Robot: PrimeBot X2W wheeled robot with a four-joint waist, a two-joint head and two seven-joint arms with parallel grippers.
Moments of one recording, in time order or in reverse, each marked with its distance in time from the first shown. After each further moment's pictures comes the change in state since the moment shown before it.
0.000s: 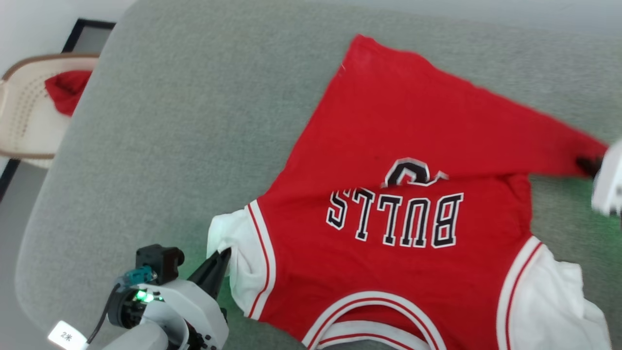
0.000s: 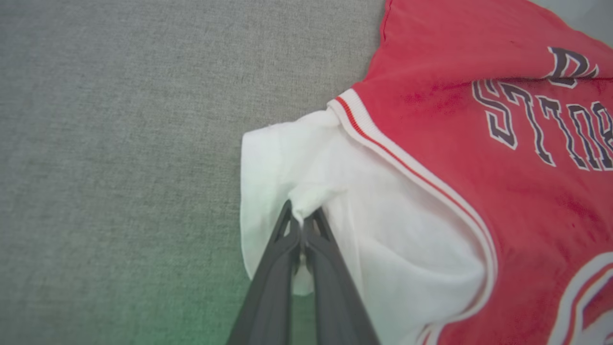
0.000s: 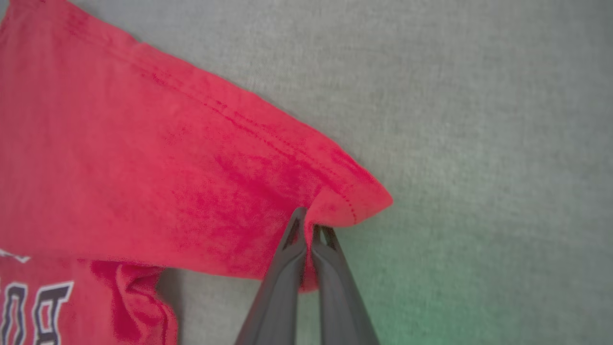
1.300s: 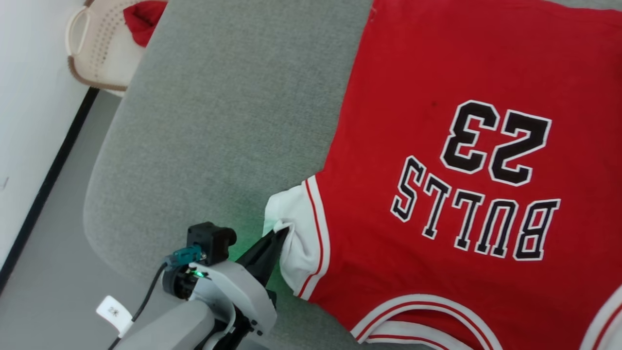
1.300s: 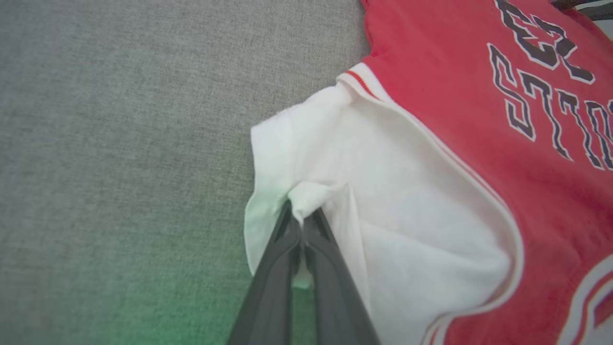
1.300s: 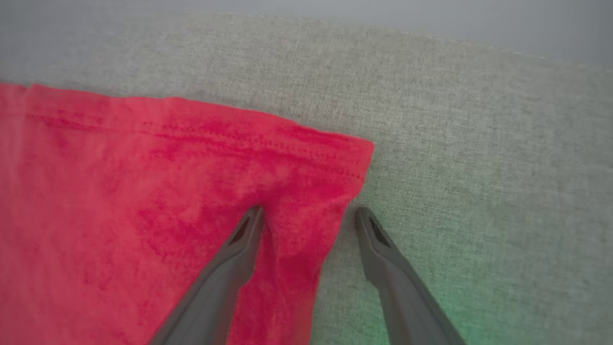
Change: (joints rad) left arm -0.111 -0.102 -0.079 -0.007 0.018 -0.039 0.004; right arm -0.508 -0.010 -0.070 0.515 -0.301 0.000 -0.052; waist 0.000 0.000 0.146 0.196
